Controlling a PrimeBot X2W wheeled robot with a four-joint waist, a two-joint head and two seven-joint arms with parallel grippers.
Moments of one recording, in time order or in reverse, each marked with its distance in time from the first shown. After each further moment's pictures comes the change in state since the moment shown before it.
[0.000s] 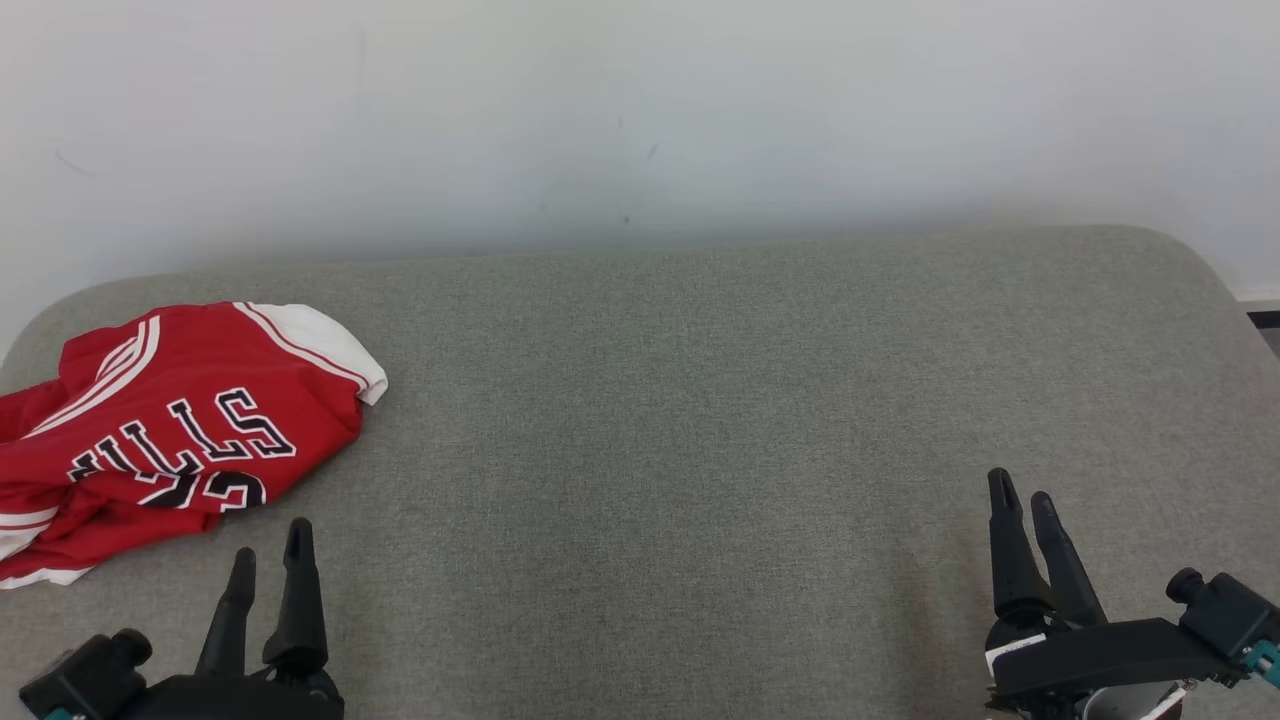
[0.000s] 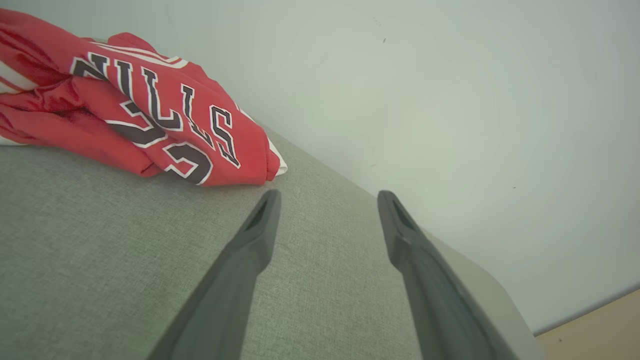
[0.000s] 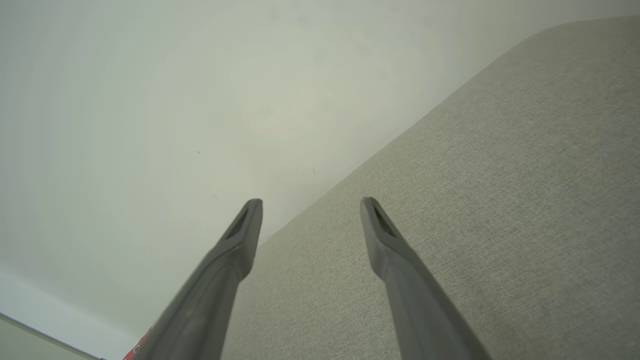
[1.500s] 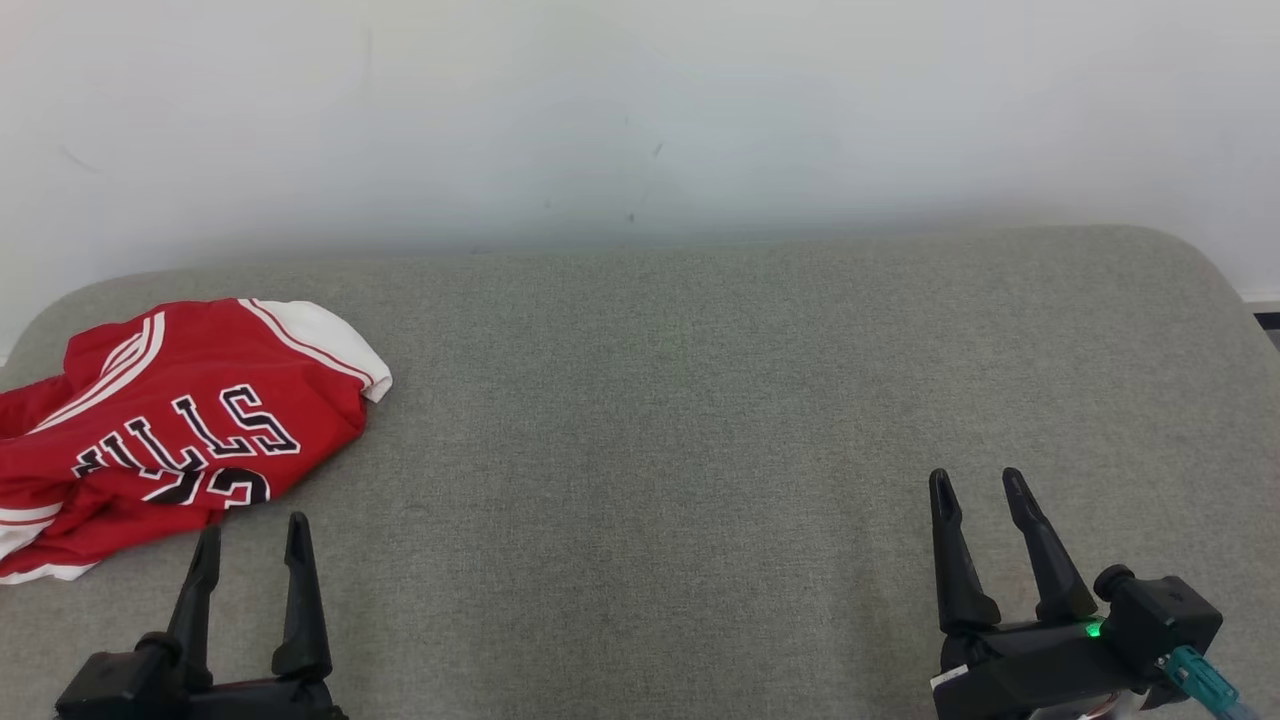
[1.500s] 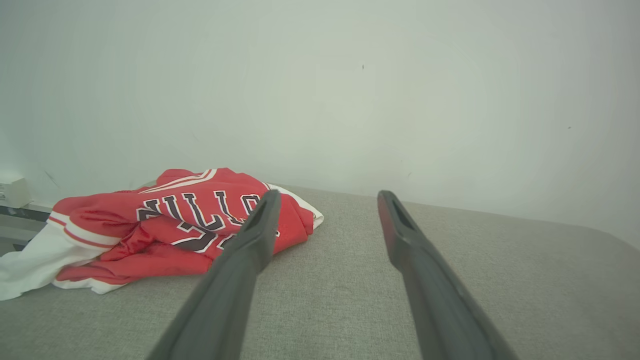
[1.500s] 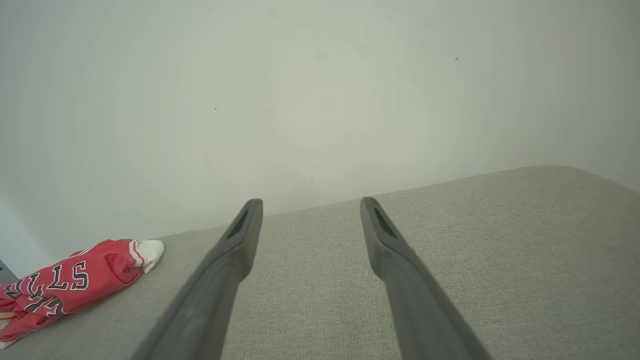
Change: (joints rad) left arm 0.043 0.046 -0.035 -0.086 0.446 0.063 -0.119; right arm 0.007 -0.001 0.068 -0.027 -0.497 0.000 -0.118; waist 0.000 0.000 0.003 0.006
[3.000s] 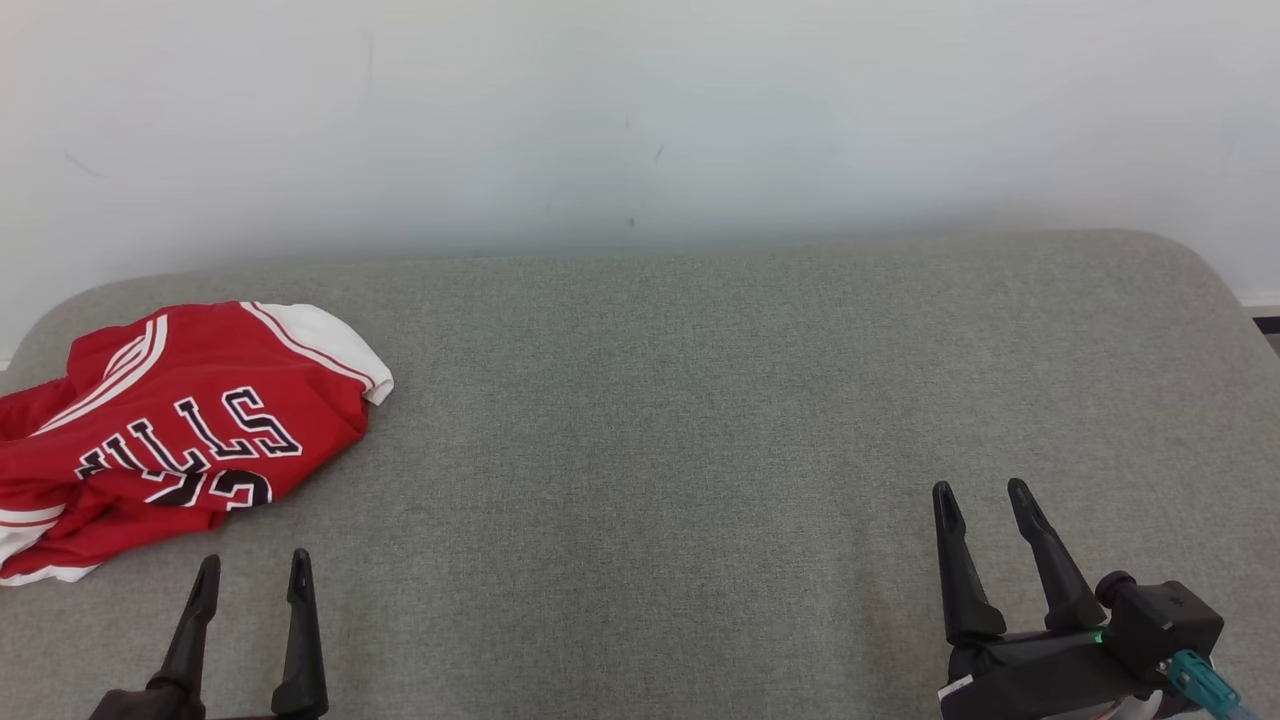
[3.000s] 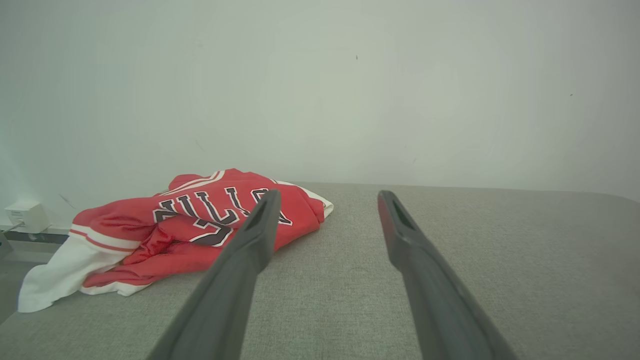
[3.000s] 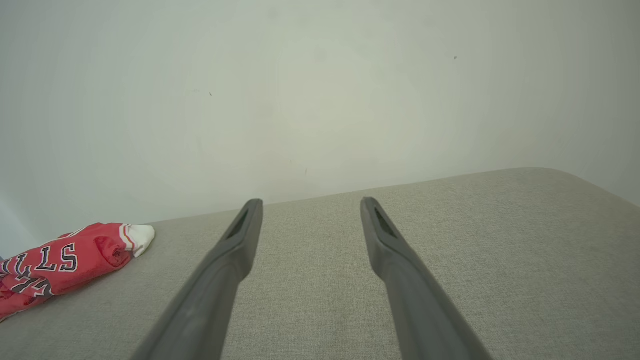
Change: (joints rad) left arm 0.044 -0.024 0.057 0.039 0.133 -0.085 -0.060; right arm 0.026 -0.002 -0.014 -0.024 -0.049 0.000 0.036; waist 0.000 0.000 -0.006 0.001
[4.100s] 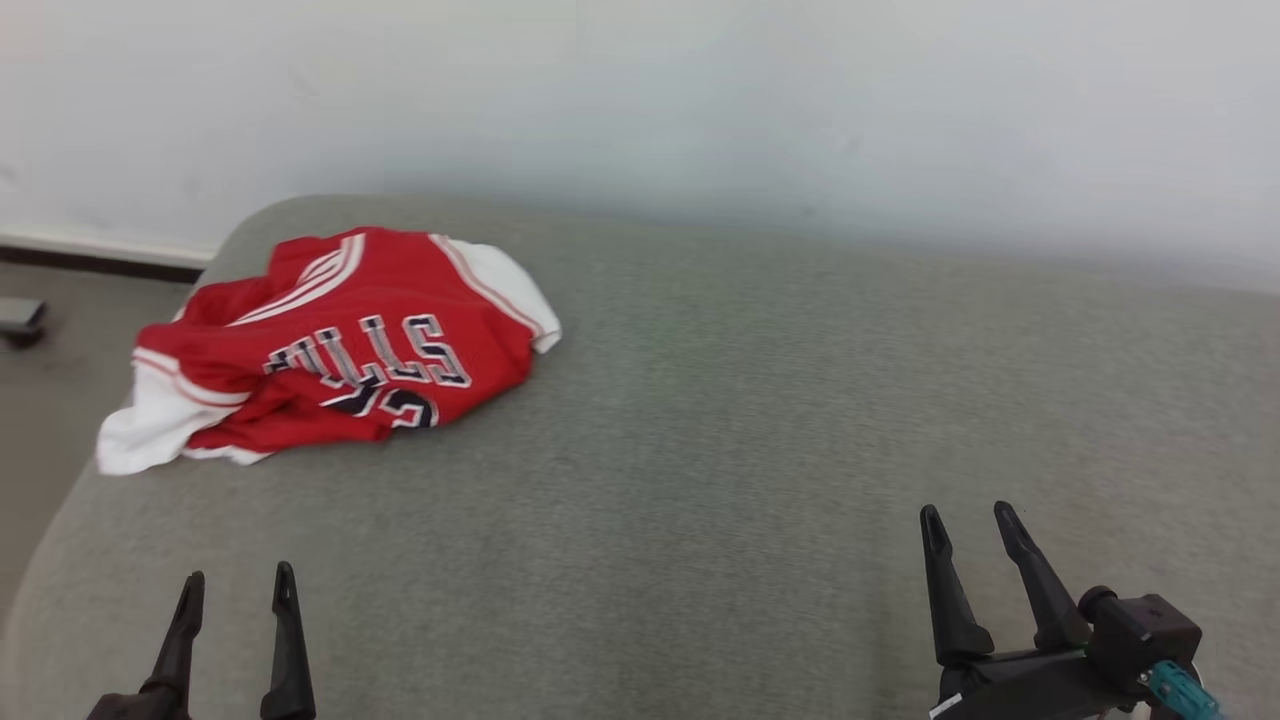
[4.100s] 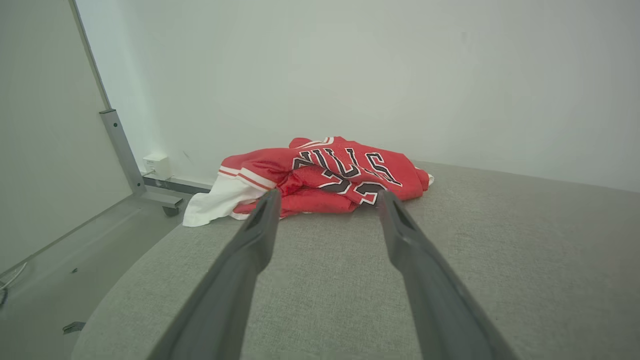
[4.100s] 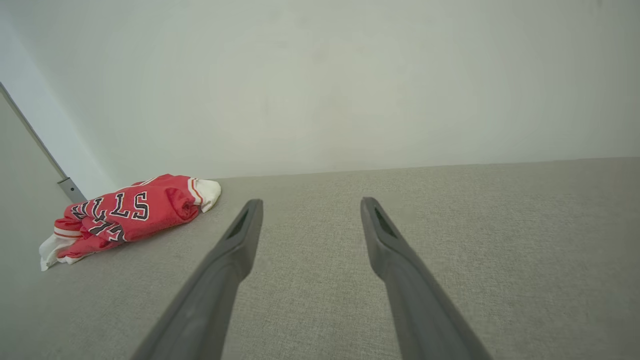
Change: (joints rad) left arm -0.008 0.015 0.002 0.051 -0.007 0.044 0.000; right arm 0.019 0.000 0.011 0.020 -0.010 0.000 0.011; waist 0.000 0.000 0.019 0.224
